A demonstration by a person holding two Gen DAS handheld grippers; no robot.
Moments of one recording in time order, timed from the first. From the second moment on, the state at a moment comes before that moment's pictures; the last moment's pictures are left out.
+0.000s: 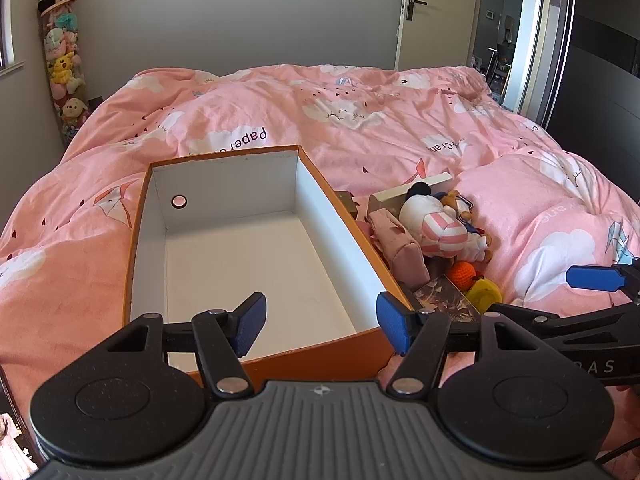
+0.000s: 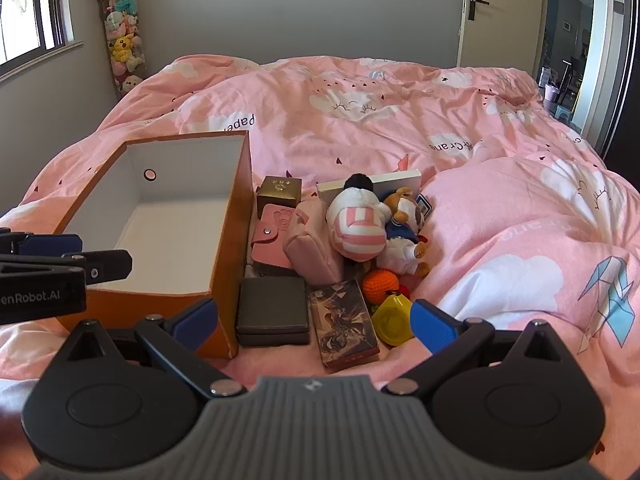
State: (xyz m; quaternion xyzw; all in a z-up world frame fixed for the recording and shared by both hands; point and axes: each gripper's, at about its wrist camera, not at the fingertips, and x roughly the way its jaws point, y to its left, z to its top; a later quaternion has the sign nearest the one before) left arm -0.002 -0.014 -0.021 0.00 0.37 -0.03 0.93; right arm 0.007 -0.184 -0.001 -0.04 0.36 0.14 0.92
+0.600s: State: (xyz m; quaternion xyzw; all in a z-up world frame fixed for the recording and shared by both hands) left arm -0.002 -0.017 -0.024 0.01 0.37 -0.04 0.93; right arm 0.008 -0.183 -0.002 -0.04 0.37 0.13 0.92
